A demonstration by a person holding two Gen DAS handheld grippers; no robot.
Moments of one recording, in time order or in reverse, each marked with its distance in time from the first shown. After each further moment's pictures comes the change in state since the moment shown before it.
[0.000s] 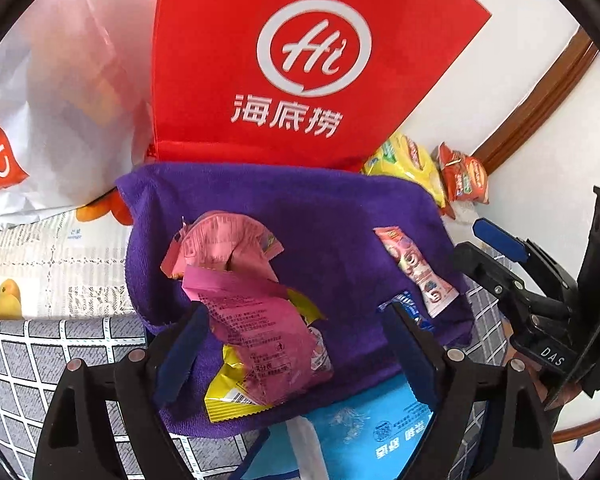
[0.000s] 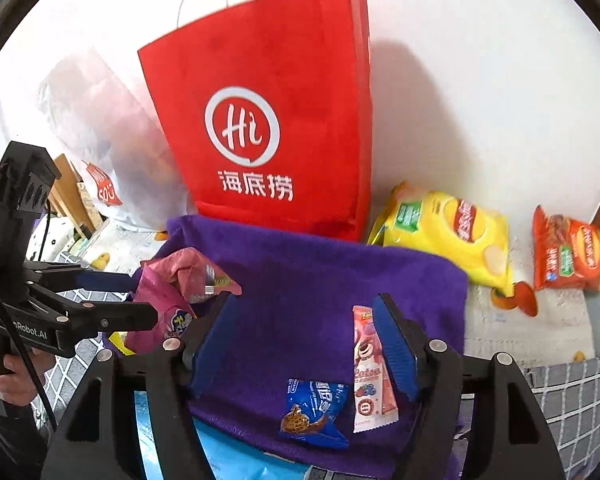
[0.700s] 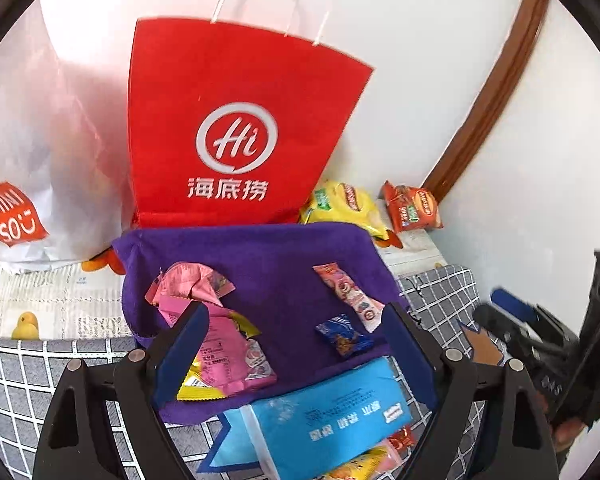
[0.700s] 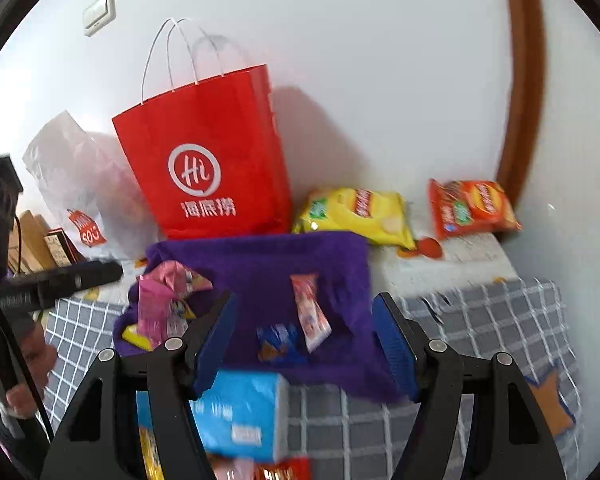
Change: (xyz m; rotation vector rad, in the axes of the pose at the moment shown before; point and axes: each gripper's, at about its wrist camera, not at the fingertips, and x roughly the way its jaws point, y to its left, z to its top) left arm -0.081 -0.054 -0.017 0.111 -0.206 -0.045; right arm -0.121 -0.007 -0.046 0.209 -0.069 -0.206
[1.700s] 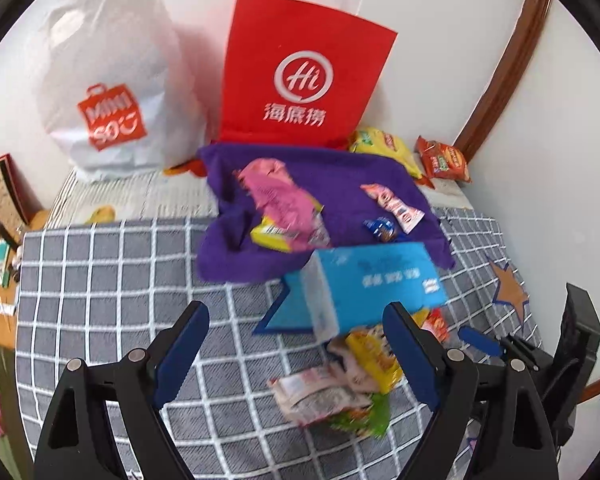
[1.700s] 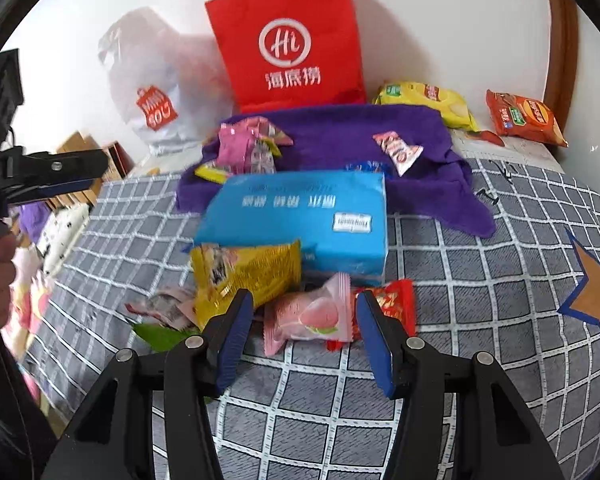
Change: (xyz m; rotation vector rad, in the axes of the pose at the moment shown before) left arm -0.073 0.026 -0.112 -0.041 0.090 0.160; right arm -0.014 0.058 -0.144 -0.080 0.195 0.159
